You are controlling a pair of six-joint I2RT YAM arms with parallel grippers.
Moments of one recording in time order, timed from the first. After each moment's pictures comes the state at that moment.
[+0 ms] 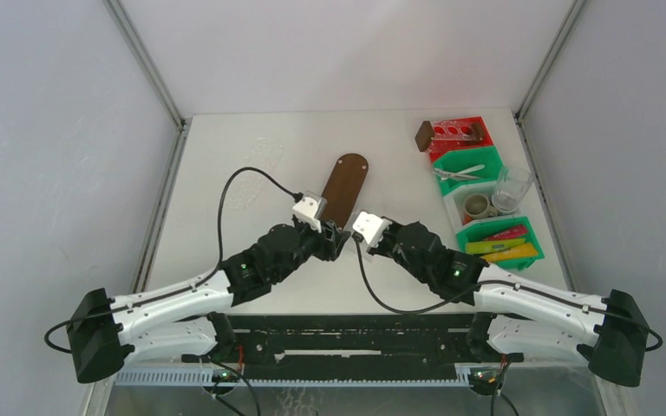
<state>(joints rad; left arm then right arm) -1.03 1.01 0.62 0.15 -0.32 -0.34 1.03 0.98 0.66 -0.05 0.37 -0.50</state>
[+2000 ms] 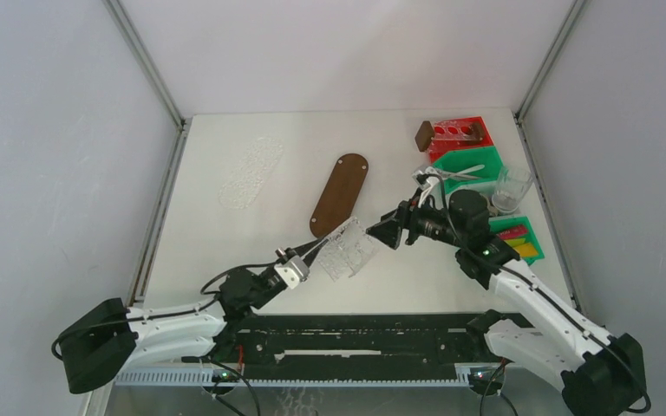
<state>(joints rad) -1.00 0.92 0.11 1.07 -0.07 0.40 0.51 0.87 0.65 0.00 -0.52 0.41</state>
